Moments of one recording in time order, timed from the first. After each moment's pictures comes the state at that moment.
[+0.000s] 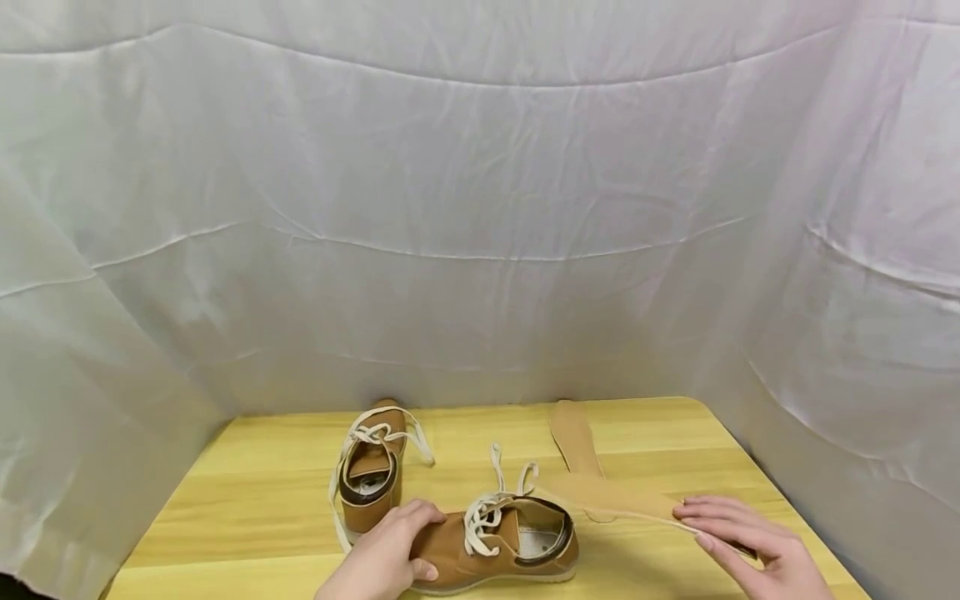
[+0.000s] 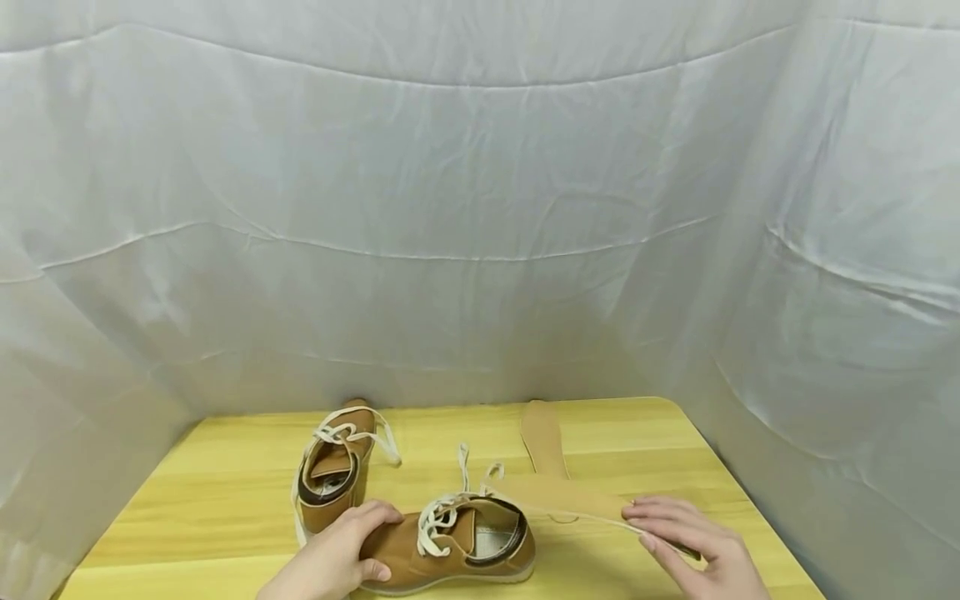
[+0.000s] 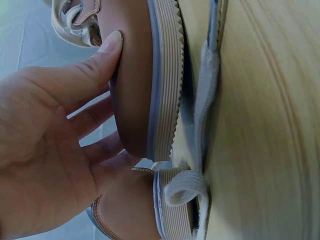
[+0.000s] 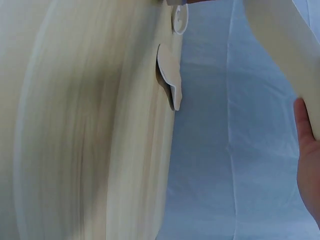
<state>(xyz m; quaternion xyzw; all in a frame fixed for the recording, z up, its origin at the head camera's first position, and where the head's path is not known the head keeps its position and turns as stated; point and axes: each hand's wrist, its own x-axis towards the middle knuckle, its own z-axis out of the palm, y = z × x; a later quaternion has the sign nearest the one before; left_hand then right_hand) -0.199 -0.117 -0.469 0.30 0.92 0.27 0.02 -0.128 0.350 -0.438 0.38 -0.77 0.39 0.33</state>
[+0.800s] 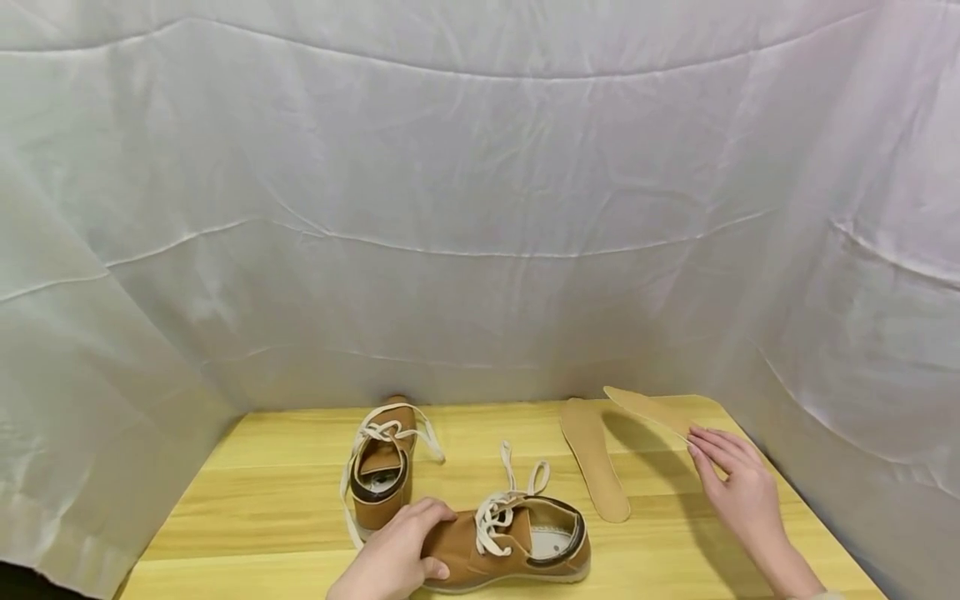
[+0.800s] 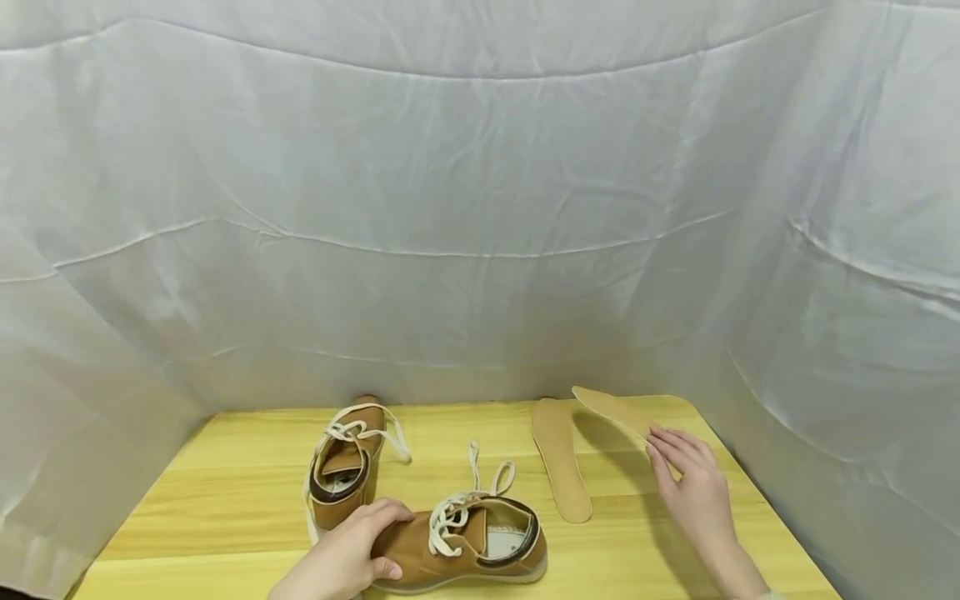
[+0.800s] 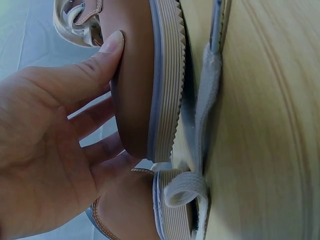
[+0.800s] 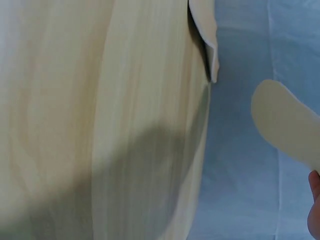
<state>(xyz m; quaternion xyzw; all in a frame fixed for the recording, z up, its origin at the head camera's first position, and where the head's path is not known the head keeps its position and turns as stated) -0.197 -0.116 -0.467 0.29 0.92 0.27 0.02 -0.220 0.362 -0.461 0.14 -0.83 0.22 0.49</state>
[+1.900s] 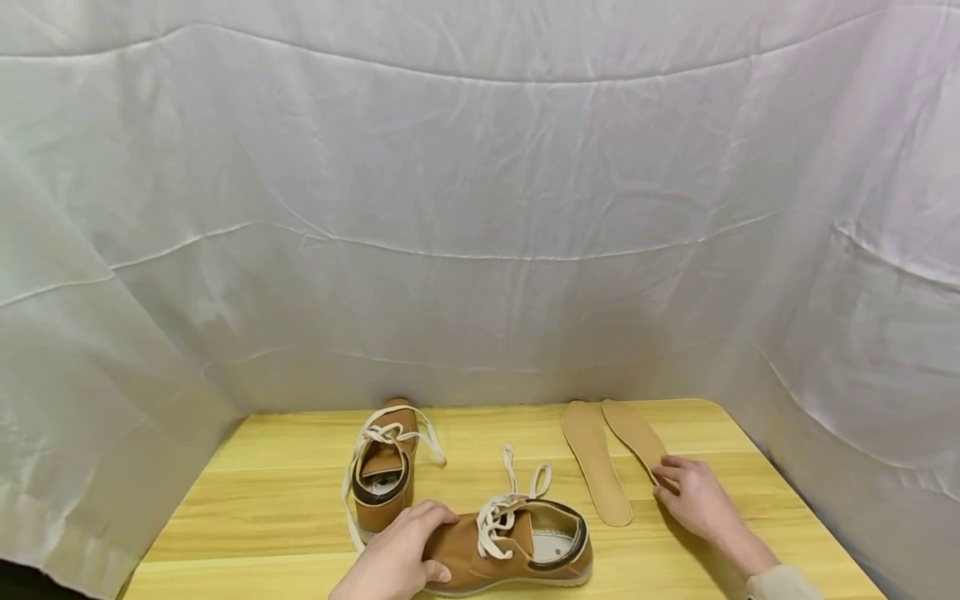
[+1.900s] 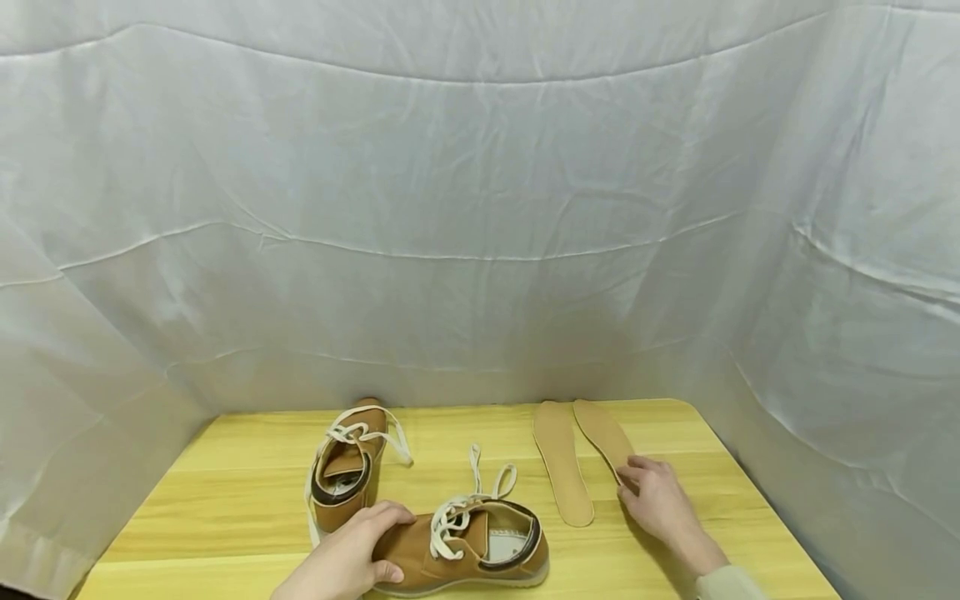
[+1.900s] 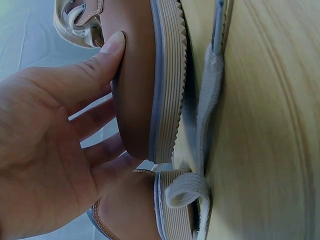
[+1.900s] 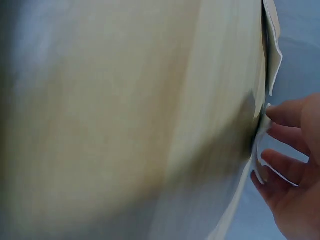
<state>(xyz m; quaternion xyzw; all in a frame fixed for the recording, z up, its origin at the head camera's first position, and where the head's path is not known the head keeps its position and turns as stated) -0.199 -0.115 -0.468 0.27 0.92 0.27 0.03 -0.245 0.357 -0.506 0.10 -0.97 0.16 0.18</state>
